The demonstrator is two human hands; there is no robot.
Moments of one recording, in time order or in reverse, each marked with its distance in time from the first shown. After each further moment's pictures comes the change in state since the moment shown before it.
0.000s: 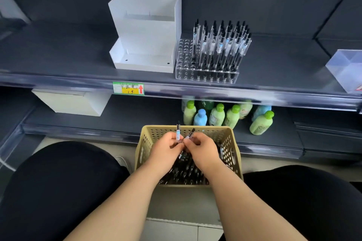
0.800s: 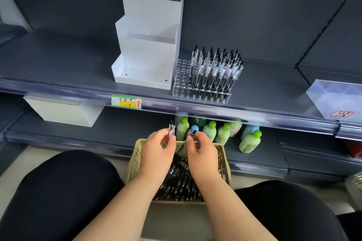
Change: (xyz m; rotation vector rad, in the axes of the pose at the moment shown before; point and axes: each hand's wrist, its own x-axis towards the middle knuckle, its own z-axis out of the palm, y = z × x) left_hand -0.017 0.048 -0.015 0.126 0.384 0.201; right_hand -0.018 -0.036 -0.015 -0.072 0.245 -0.255
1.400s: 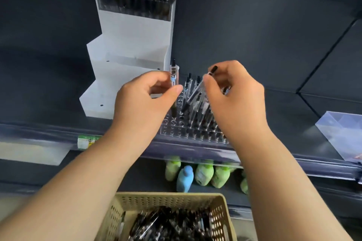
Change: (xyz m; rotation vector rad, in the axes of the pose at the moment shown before) left_hand 0.129 0.118 -0.043 -0.280 0.120 0.318; right_hand 0.131 -0.128 -0.084 -0.148 0.280 -0.477
